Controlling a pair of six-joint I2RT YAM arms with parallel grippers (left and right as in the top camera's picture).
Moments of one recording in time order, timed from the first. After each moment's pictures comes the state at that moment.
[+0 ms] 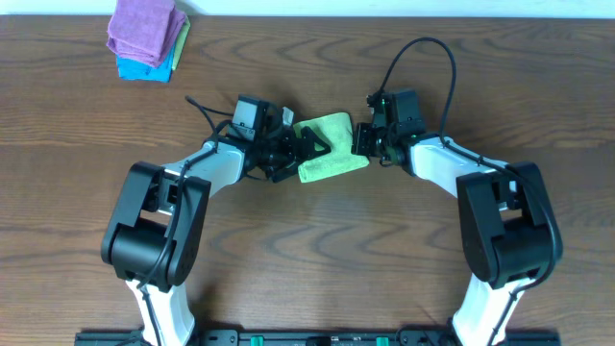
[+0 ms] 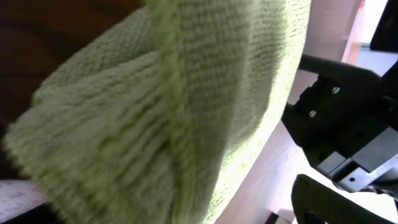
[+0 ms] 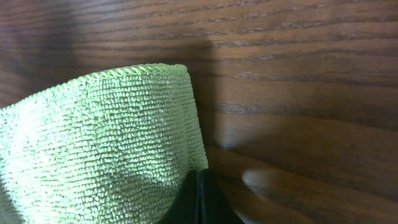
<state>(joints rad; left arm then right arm) -0.33 1.98 1.06 -0.07 0.77 -0.76 0.27 1.99 1.09 -0.06 -0.30 0.40</state>
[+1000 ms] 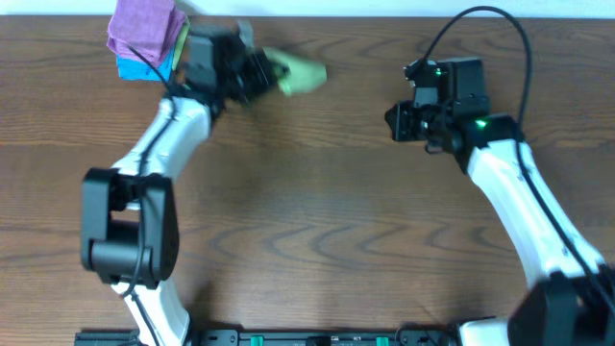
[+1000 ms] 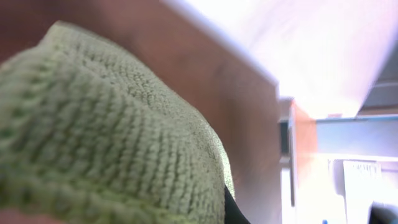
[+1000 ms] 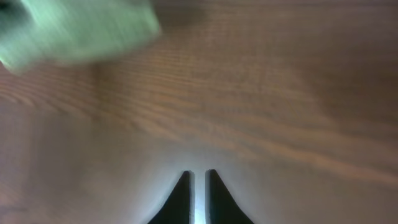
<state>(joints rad) -0.14 1.95 1.44 -0.08 0.68 -0.79 0.17 1.56 1.22 -0.58 -0.30 0.18</state>
